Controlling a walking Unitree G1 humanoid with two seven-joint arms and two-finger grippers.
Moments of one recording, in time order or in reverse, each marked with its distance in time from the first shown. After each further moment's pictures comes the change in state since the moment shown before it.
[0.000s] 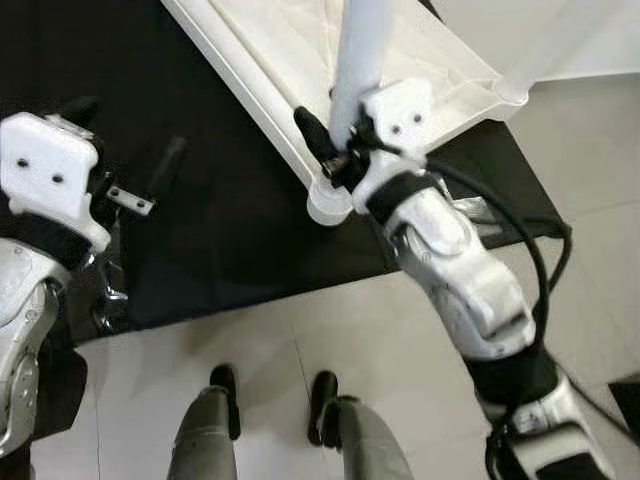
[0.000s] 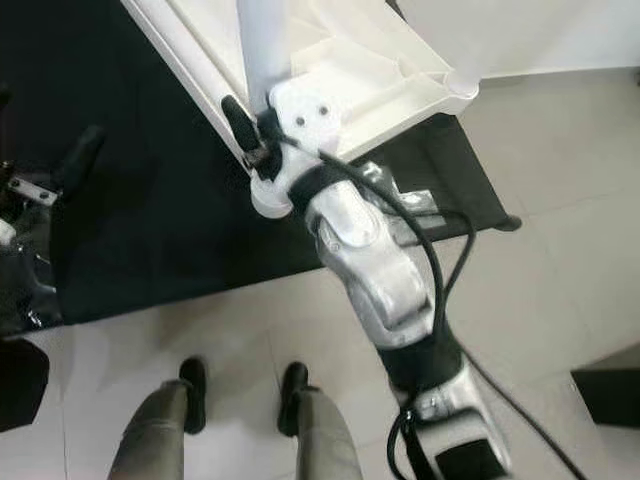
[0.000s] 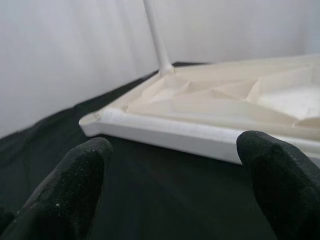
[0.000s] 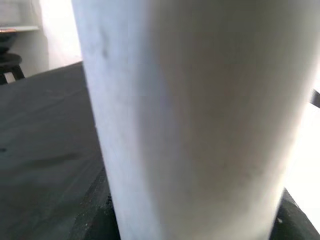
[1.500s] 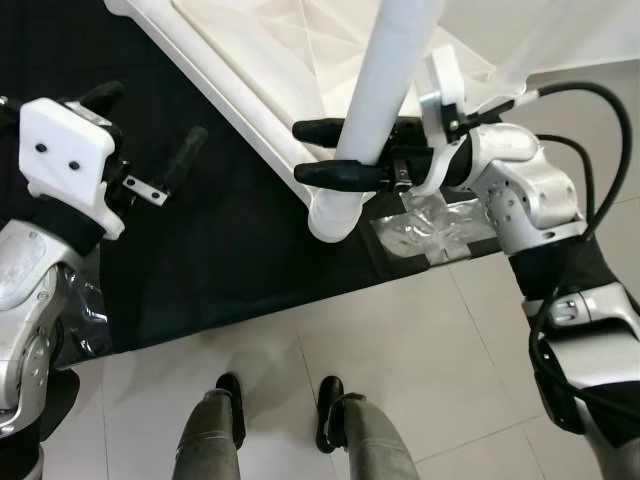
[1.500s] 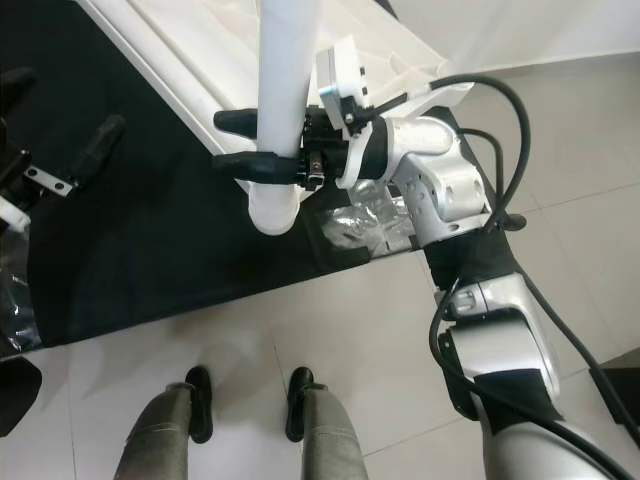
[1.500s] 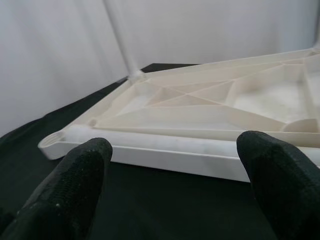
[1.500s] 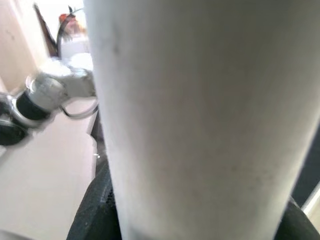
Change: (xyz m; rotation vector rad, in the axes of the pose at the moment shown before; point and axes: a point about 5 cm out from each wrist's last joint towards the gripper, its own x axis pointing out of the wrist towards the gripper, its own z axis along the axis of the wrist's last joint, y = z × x) left arm 0.008 -0.006 -0.004 -0.020 -0.005 -0.065; right arm 0.028 -0.061 0.033 0.113 -0.026 1.052
